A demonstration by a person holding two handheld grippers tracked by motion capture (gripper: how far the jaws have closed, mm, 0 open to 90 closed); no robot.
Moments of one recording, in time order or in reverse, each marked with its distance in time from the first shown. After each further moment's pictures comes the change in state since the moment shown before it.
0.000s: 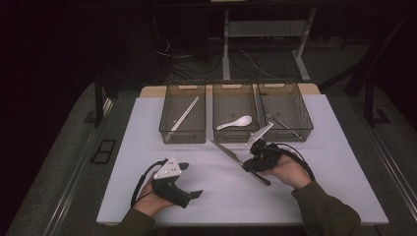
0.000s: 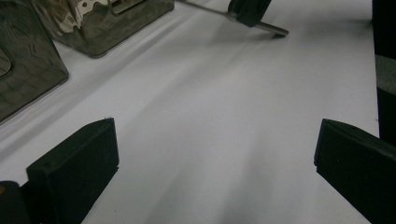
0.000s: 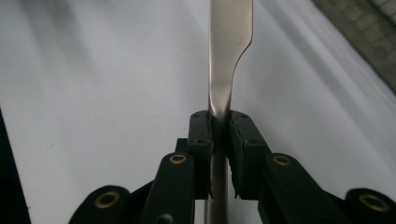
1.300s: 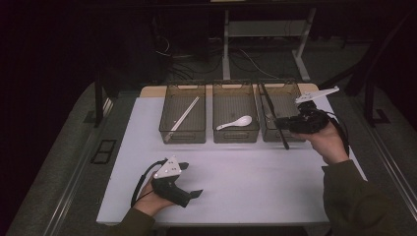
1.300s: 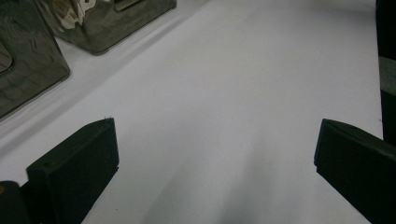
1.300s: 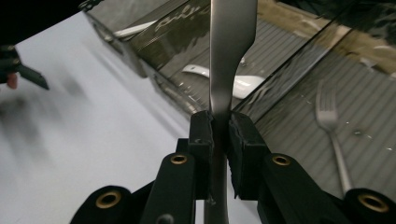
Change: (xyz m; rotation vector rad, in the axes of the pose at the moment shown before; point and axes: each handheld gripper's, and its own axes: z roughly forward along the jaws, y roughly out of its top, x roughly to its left) left arm 0.002 -0.001 0.001 0.005 0.002 -0.010; right arm -0.073 -0.013 -0.114 -0.361 -0.149 0.196
